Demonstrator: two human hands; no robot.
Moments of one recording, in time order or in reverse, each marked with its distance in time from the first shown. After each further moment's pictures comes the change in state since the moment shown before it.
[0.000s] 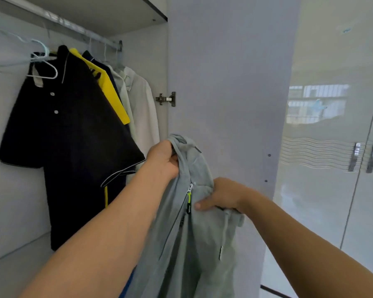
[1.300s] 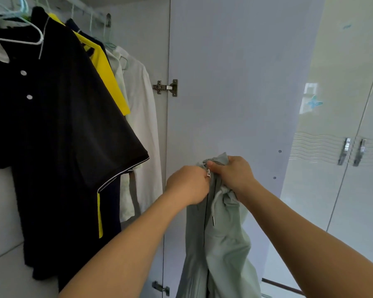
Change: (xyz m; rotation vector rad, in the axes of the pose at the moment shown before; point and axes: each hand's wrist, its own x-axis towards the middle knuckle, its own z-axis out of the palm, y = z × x) left_hand 0.046 -0.037 -0.058 1.730 -0.437 0.532; right_hand 0.071 -0.027 0.023 0.300 0.677 -0.036
